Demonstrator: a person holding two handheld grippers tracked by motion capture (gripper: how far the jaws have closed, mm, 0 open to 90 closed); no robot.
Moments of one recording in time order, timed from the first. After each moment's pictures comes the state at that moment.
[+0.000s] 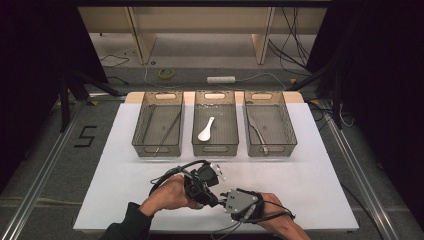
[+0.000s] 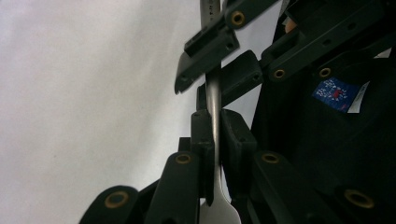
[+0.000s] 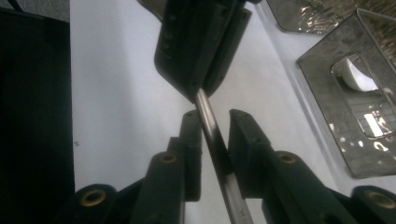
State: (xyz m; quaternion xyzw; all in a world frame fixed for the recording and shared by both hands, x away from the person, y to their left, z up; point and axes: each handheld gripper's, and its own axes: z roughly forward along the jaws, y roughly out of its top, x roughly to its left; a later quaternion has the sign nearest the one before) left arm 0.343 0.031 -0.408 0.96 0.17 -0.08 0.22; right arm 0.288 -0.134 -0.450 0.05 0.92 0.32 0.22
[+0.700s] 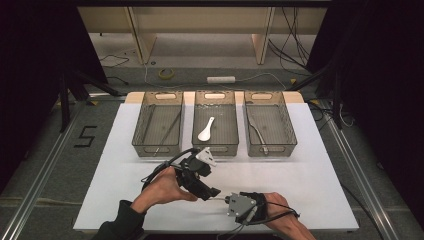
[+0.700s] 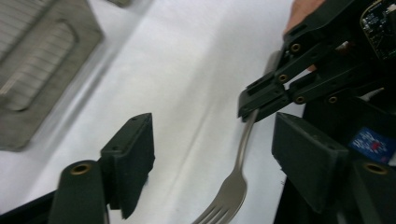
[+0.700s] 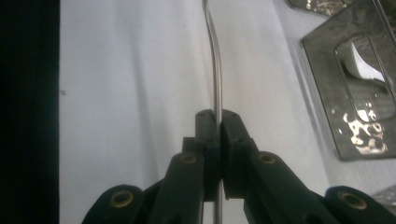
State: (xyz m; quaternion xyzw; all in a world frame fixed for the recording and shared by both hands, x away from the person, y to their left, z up) left arm 0.351 0.057 -0.383 0.92 0.22 0.02 0.32; right arm 0.289 -0.142 -0.455 0.01 0.93 0.27 0.24
